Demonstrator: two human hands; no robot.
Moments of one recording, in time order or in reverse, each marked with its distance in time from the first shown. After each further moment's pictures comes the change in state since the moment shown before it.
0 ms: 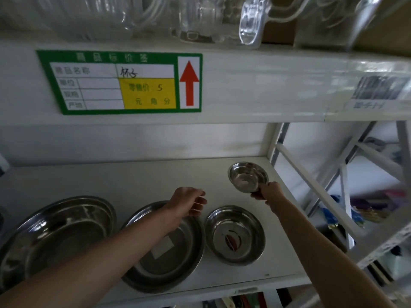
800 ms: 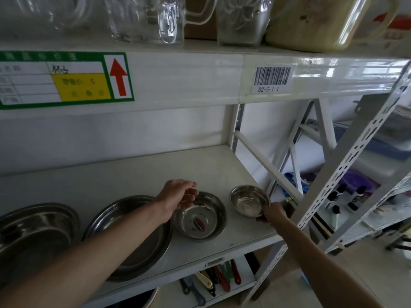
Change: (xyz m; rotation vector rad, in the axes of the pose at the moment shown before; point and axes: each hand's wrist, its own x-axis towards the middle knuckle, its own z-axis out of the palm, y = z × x) left_hand -0.021 -0.004 0.050 0.023 -0.229 0.050; right_hand -0.072 0.103 -0.099 0.042 0.116 0.280
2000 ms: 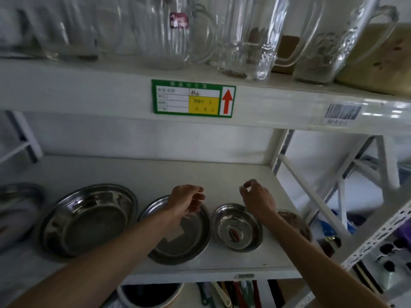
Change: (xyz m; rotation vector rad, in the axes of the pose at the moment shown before) left_hand -0.072 0.014 -0.059 -0.171 0.318 0.027; right_hand -0.108 -0.110 0.114 -0.641 0.078 -0.809
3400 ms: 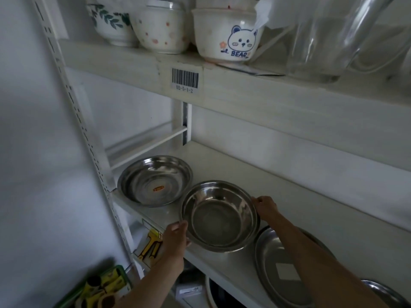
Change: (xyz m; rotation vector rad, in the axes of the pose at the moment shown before) left_hand -0.067 -0.112 -0.263 -0.335 0.917 -0.002; right_hand 0.016 -0.256 0.227 0.223 -0.582 -0.242
